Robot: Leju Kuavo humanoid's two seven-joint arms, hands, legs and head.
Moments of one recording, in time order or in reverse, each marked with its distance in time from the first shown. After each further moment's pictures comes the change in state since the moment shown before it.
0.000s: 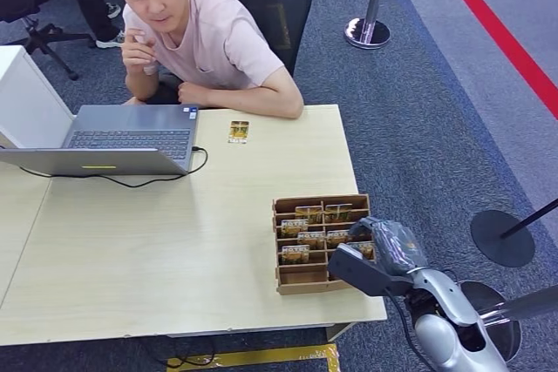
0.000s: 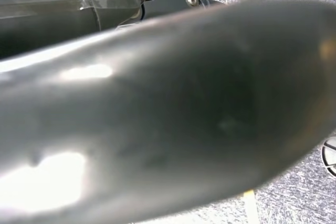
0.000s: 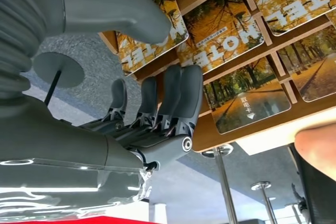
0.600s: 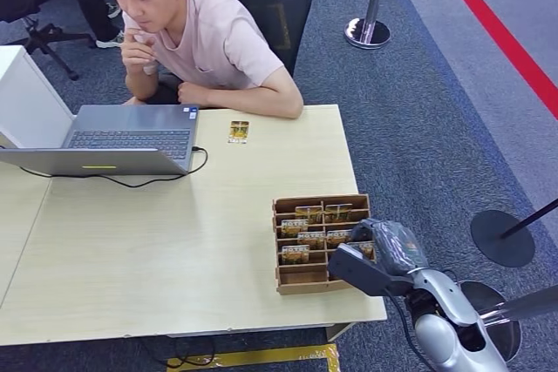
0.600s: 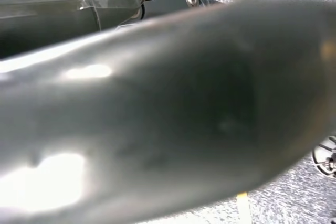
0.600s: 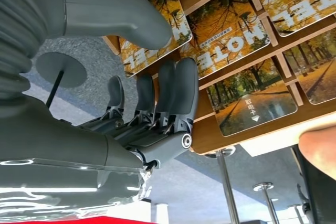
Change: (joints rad) left arm 0.000 0.000 0.018 0.000 0.005 0.000 -0.032; right arm 0.000 0.000 -0.002 0.005 0.006 0.000 0.004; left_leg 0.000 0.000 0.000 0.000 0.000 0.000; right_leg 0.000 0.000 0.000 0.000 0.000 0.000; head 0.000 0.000
